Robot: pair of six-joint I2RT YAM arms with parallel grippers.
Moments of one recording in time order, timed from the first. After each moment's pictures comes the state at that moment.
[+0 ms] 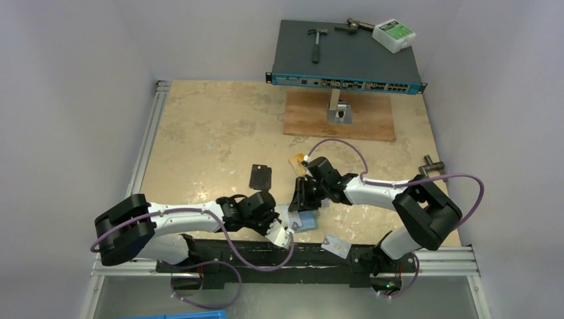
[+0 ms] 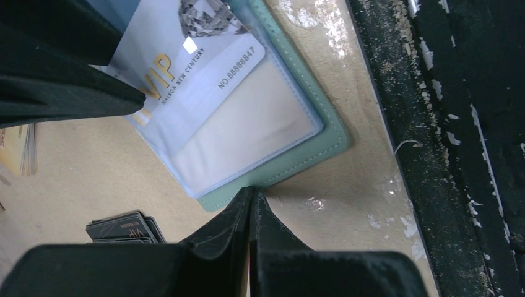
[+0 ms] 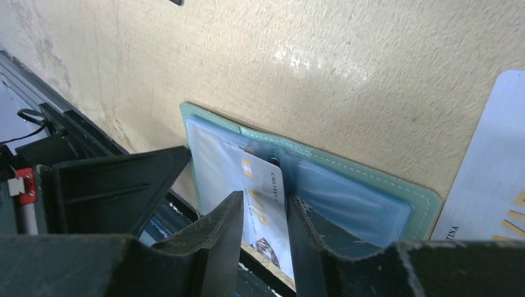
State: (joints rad) left arm -1.10 1.31 0.55 -0.24 0.09 0.97; right arm 0.75 1.51 0.64 -0.08 -0.35 0.79
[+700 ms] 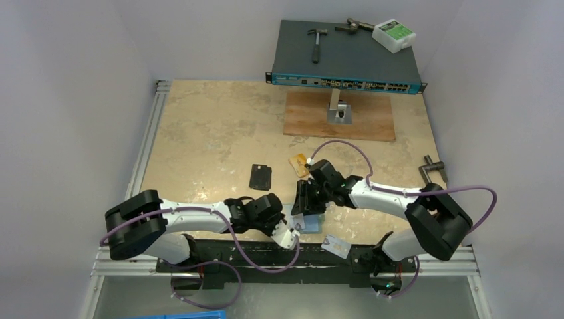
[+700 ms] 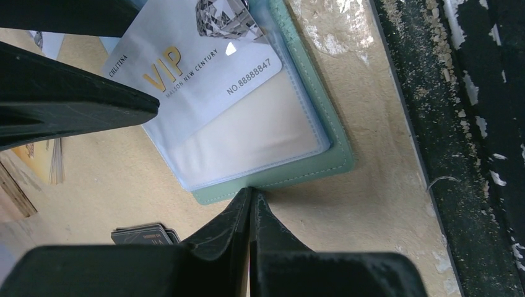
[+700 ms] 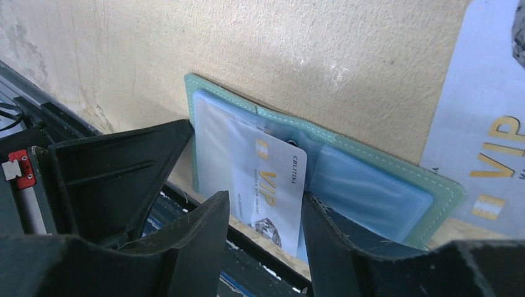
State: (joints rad) left arm -1.16 1.39 0.57 -0.17 0.01 0.98; right arm 0.78 1.43 0.64 -0.19 -0.29 0.79
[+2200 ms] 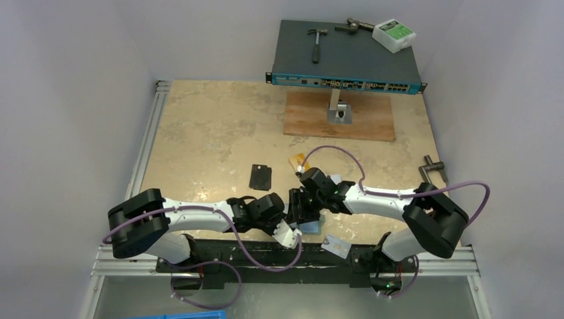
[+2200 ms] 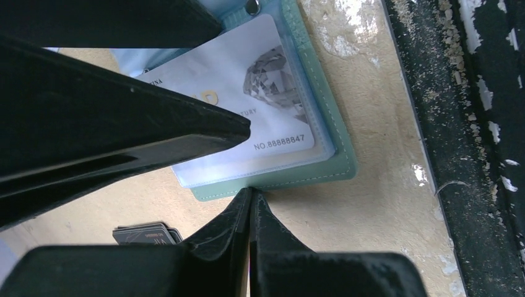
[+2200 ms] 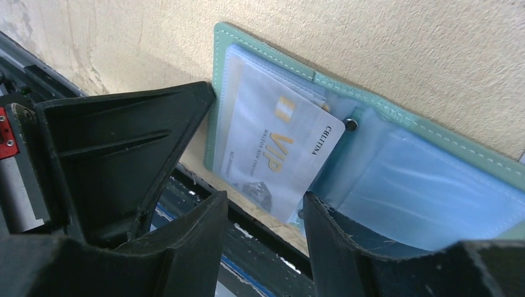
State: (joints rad) left arm -1.16 1.41 0.60 -0.18 -0.02 0.97; right arm 0.90 1.44 0.64 -0.19 -0.27 0.84
